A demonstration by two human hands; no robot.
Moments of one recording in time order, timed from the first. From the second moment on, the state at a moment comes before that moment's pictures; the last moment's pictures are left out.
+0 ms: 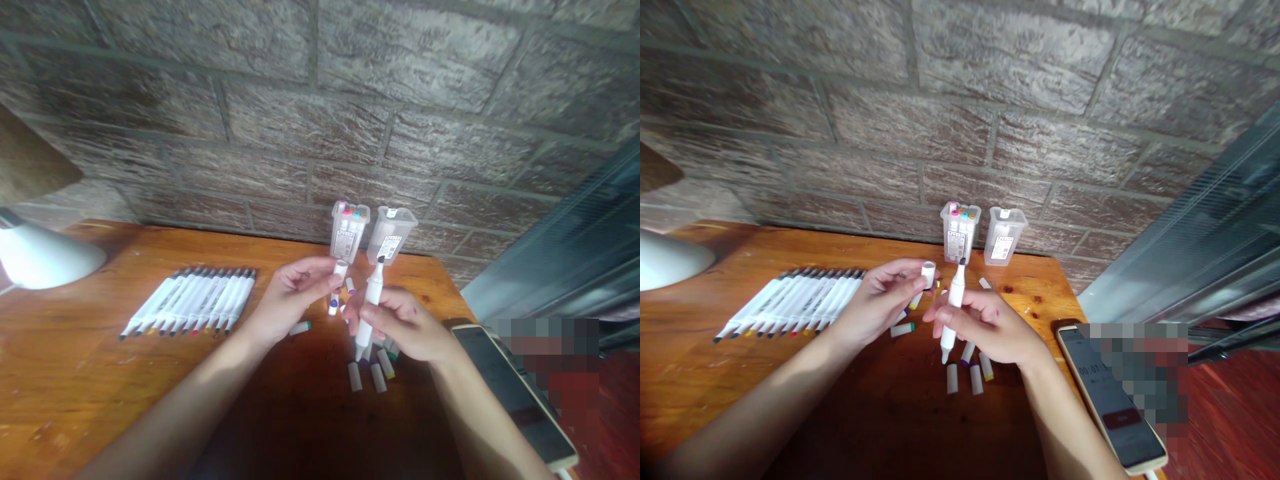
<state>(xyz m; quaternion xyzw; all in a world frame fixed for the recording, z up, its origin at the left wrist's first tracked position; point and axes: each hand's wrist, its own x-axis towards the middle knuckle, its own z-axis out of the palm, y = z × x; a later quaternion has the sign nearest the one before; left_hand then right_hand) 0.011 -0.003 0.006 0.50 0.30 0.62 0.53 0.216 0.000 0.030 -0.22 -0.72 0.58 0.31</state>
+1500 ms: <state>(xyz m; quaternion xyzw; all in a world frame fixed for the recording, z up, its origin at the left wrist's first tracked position) 0.012 -0.005 0.007 0.49 0.30 0.61 0.55 0.215 0.000 0.032 -0.18 -0.67 0.66 0.29</state>
